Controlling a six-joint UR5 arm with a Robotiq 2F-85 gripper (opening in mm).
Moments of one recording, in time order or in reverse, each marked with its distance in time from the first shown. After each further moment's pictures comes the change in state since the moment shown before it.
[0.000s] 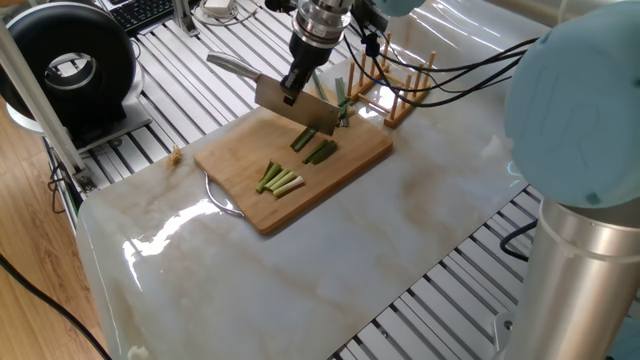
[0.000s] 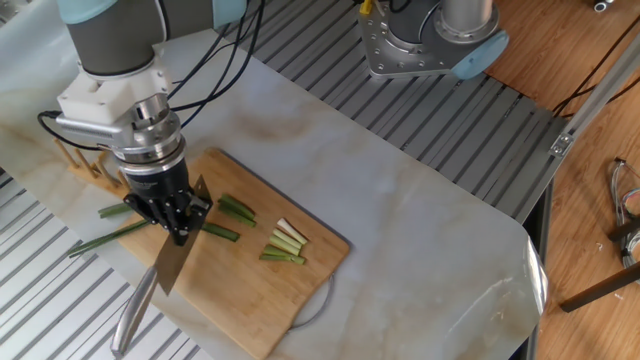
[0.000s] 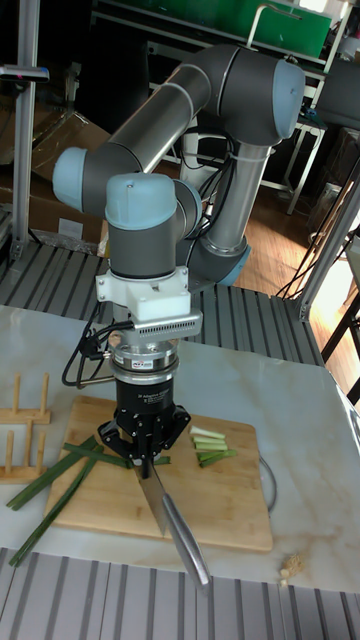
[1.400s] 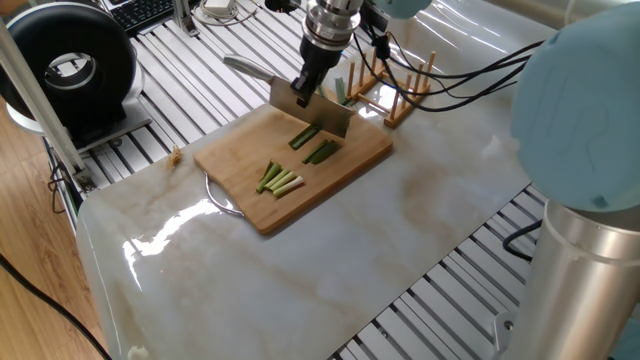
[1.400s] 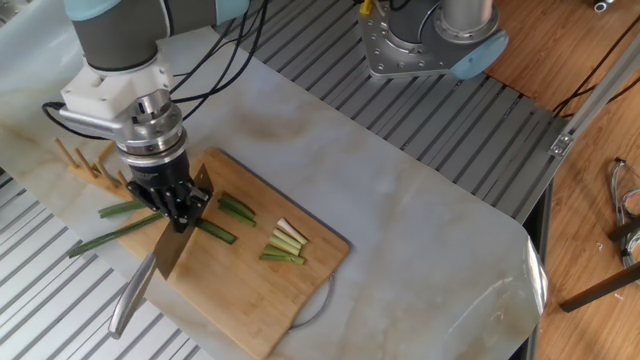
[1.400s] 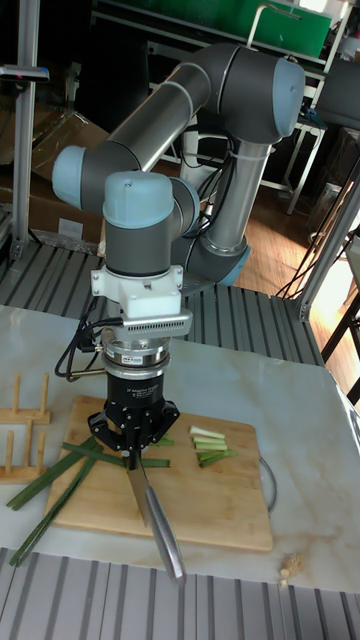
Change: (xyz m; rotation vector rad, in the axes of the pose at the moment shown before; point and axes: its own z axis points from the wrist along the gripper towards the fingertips) arm 0.026 -0.011 0.000 0.030 0.041 0.051
